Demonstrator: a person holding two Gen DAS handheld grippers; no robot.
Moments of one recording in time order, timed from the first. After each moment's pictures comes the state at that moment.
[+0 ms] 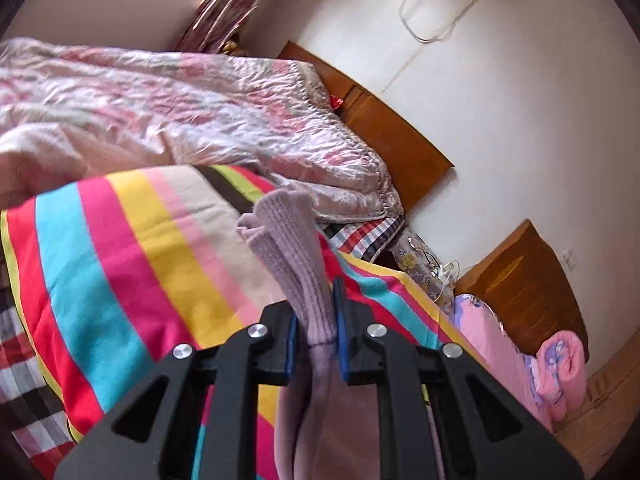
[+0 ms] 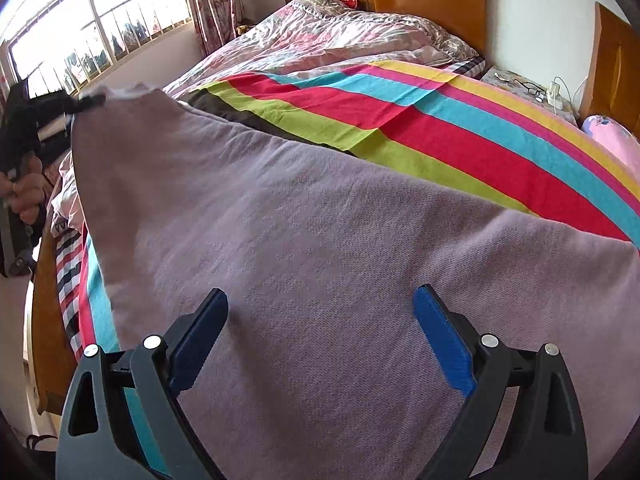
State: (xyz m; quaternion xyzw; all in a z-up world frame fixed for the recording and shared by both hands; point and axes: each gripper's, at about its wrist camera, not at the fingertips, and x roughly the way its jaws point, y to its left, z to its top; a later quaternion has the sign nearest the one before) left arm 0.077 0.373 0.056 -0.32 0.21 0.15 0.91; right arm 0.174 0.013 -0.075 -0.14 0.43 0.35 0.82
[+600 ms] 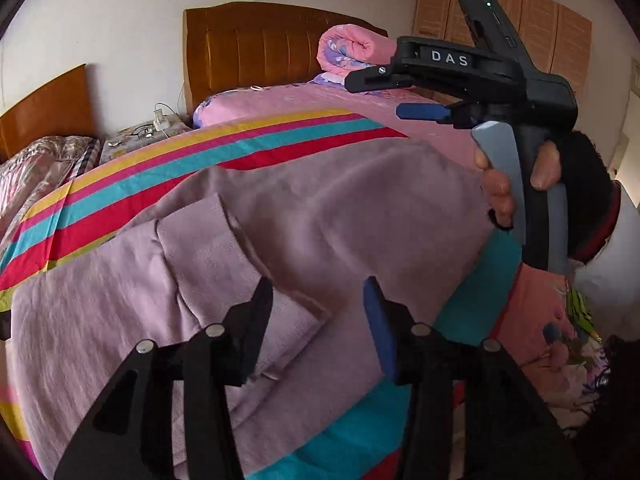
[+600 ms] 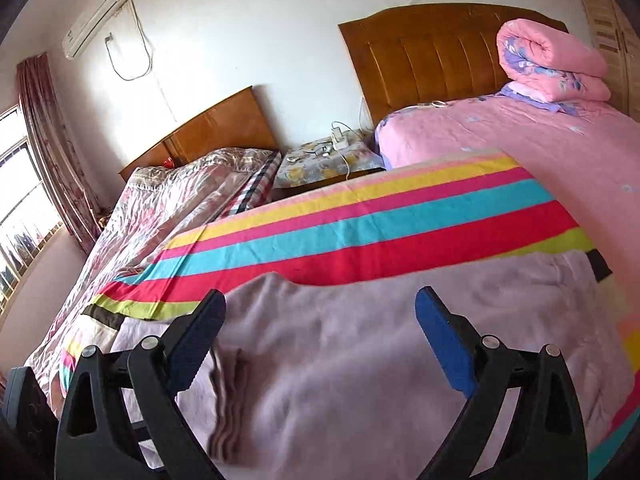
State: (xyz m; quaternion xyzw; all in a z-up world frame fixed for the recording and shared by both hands) left arm 0.078 -0.058 -0.012 0.08 0.35 -0.34 0.87; right arm 0.123 -0.299 0.014 0.15 0.32 0.08 0.93
